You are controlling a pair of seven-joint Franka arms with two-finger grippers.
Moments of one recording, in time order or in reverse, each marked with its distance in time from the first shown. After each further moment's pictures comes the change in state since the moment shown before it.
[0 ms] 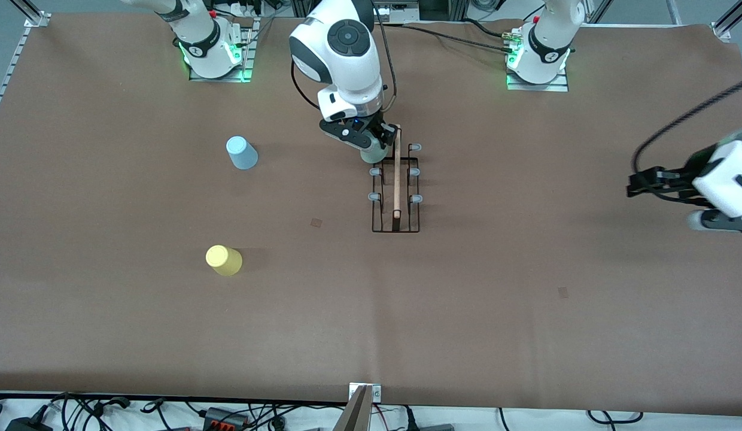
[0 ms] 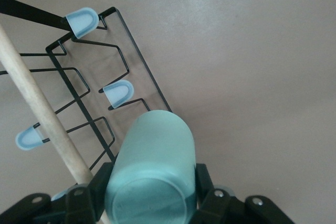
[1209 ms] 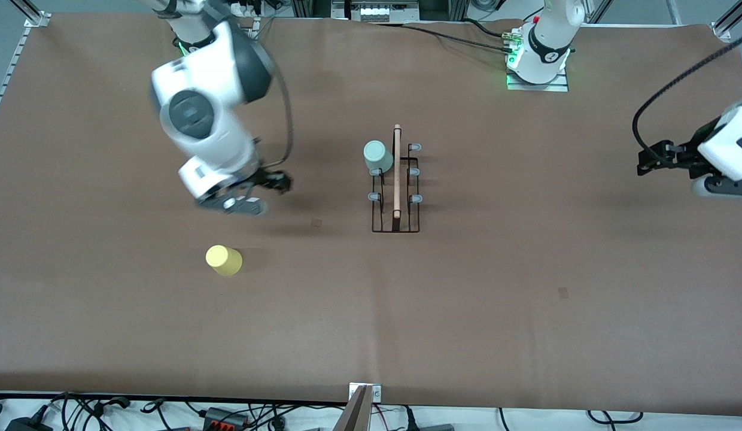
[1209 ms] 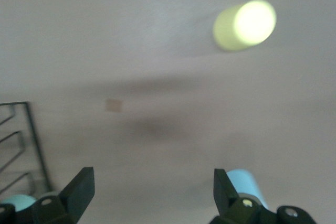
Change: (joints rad) left arm -0.203 -0.265 0.273 -0.351 -0.031 0.173 0.090; right arm -0.425 -0.068 -0.075 0.086 -0.016 -0.314 -0.891
